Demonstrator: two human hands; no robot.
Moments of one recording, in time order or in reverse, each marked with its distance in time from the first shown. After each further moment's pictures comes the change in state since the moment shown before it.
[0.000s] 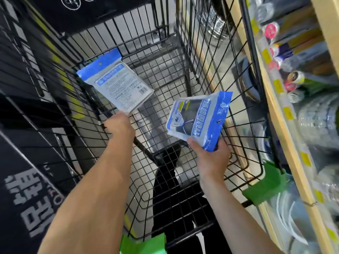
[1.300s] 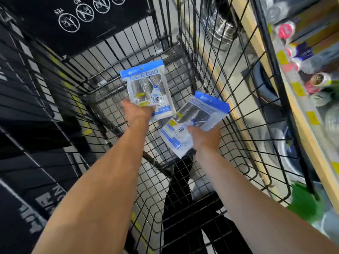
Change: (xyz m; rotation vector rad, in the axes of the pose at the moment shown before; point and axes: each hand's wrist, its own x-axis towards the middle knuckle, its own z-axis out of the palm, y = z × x) left_hand 0.027 0.058 0.056 0.175 -0.131 0.317; right_hand 0.081 -0.006 0.101 0.010 0.012 0.308
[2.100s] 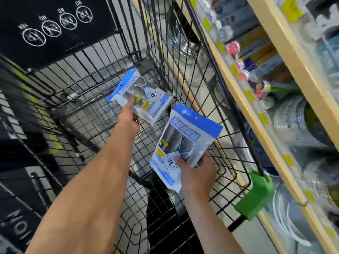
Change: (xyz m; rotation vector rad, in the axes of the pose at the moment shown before) left_hand -0.046 0.022 0.043 -0.562 -0.382 -0.342; right_hand -0.071 0.025 -0.093 -0.125 0.166 -0.187
